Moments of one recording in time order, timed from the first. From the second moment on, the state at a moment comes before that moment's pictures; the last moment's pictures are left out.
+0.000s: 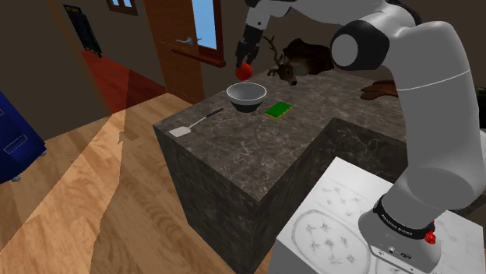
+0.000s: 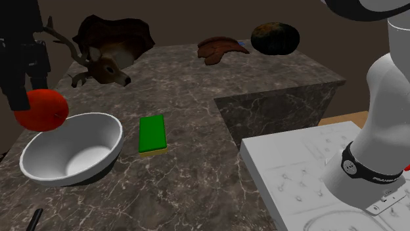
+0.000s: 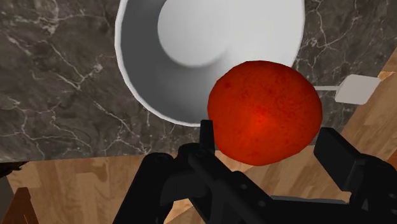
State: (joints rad) arm -0.15 0.65 -0.23 -1.01 0.49 1.66 -0.50
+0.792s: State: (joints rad) arm -0.12 0.64 -0.23 -1.19 0.50 1.81 -0.56
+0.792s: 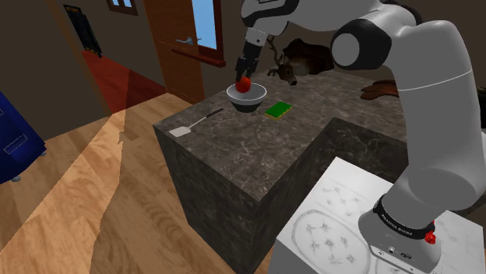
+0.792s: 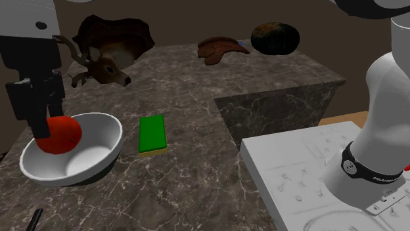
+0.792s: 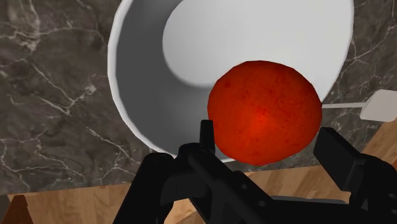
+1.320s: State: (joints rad) arm -0.12 0.64 -0.23 -1.20 0.50 1.83 -0.56
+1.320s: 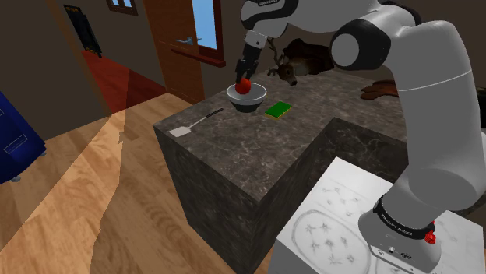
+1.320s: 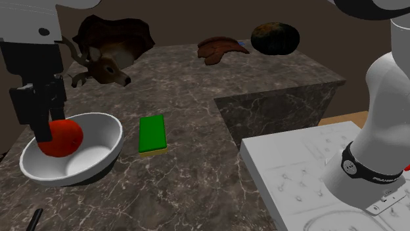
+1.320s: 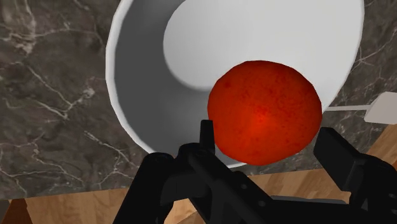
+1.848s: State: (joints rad) arm -0.13 0.63 -0.24 -1.17 0.50 1.79 -0.55
